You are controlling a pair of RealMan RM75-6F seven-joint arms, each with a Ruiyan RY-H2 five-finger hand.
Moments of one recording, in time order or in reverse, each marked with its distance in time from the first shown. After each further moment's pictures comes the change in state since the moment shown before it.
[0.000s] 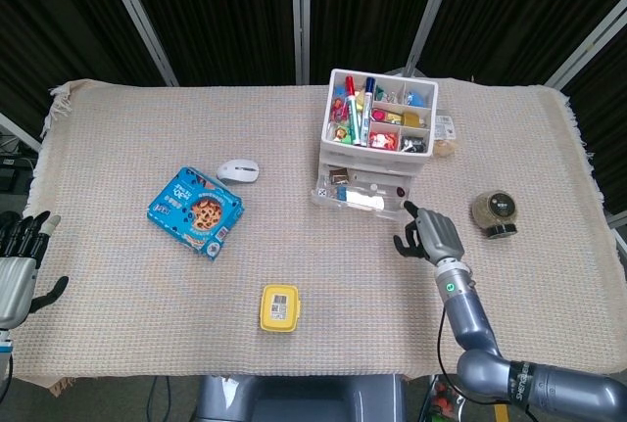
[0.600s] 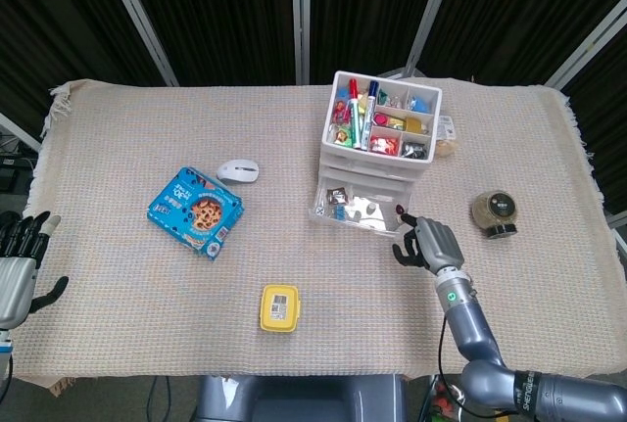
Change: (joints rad) left arm 0.000 0.000 0.000 0.000 0.000 0.000 0.000; right arm -0.025 0.029 -0.029 -0.075 -0.025 0.013 0.008
